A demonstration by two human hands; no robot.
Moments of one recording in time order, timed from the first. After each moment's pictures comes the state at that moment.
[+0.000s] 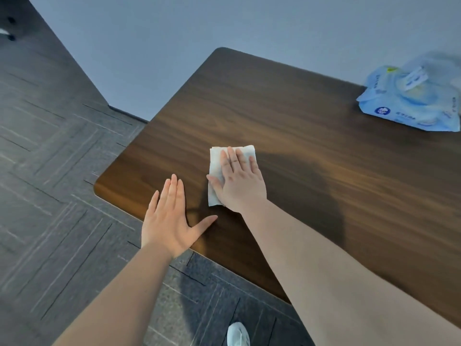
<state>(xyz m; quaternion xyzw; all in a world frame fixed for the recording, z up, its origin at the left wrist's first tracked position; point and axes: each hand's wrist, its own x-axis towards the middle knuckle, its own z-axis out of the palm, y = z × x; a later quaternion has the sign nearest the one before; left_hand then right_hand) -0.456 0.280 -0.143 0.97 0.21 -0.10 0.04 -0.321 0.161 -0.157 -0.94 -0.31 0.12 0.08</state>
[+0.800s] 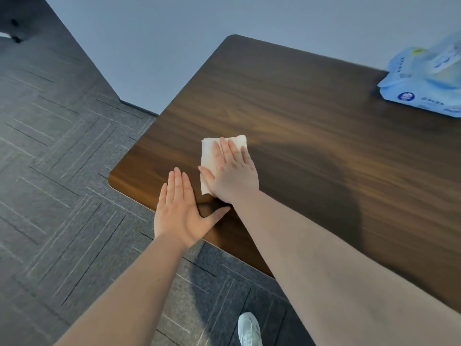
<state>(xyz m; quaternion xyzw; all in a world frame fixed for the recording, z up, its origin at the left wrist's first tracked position) -0.458 0.278 -0.140 0.97 0.23 -0.11 0.04 -0.338 0.198 -0.157 -0.93 -0.33 0.08 0.12</state>
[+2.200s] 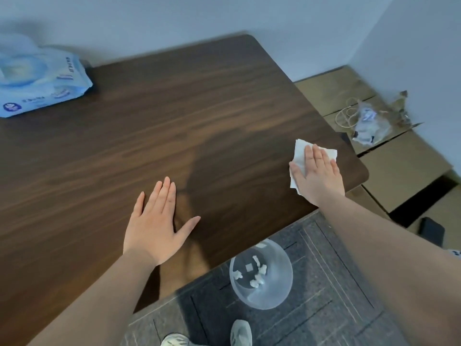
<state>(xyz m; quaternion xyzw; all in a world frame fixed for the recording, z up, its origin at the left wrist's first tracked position) -0.404 -0.193 -0.143 0.95 -0.29 -0.10 0.02 -0.492 -0.537 -0.147 -0.94 0.33 0.10 0.03</state>
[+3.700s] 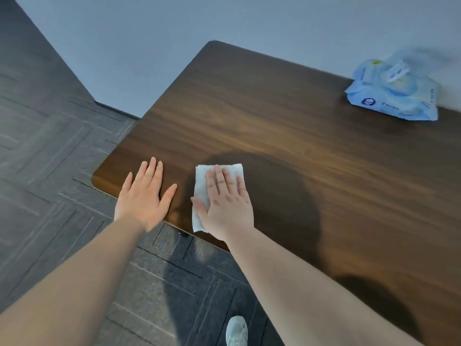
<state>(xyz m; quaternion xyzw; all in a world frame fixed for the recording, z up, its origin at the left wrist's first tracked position) -0.458 0.341 -0.146 0.98 0.19 -0.09 0.03 -0.404 0.159 -0.146 -0.94 -0.29 0.15 0.09</state>
